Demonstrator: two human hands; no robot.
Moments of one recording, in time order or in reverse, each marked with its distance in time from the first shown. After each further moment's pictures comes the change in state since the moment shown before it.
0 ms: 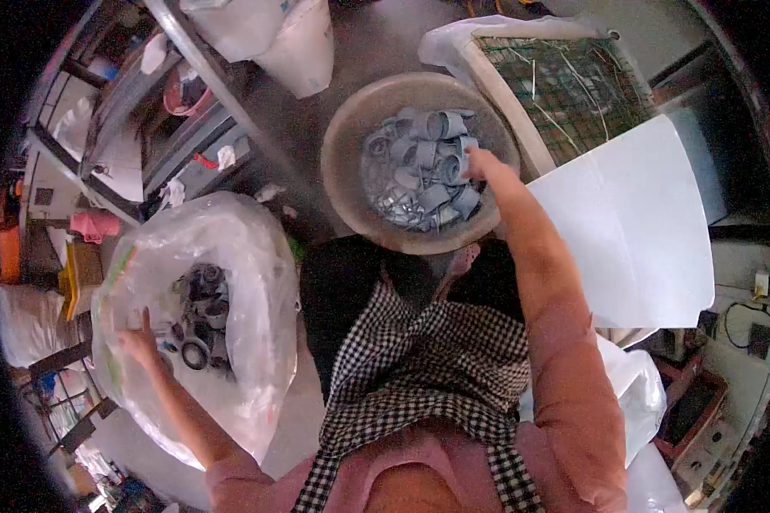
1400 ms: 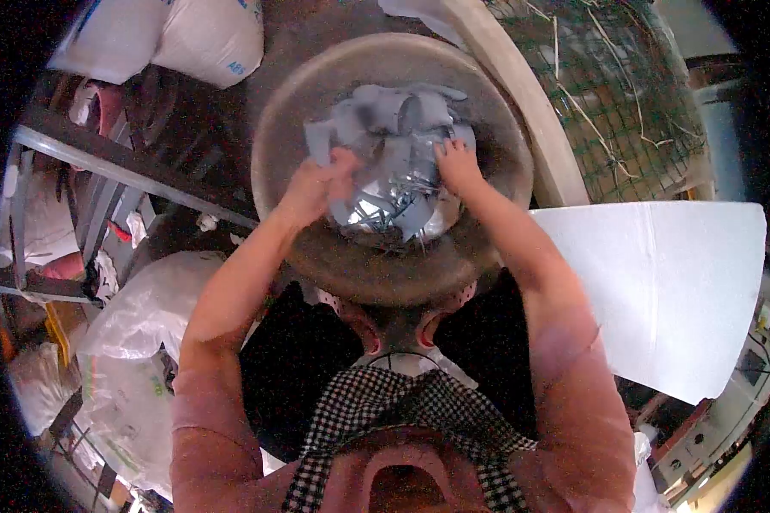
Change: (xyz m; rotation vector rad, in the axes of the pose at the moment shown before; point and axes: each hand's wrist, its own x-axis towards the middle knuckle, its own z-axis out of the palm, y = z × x) left_hand -0.138 0.438 0.337 -1.344 -1.722 -0.389; right_hand 0.118 0.057 0.119 -0.130 0.194 -0.092
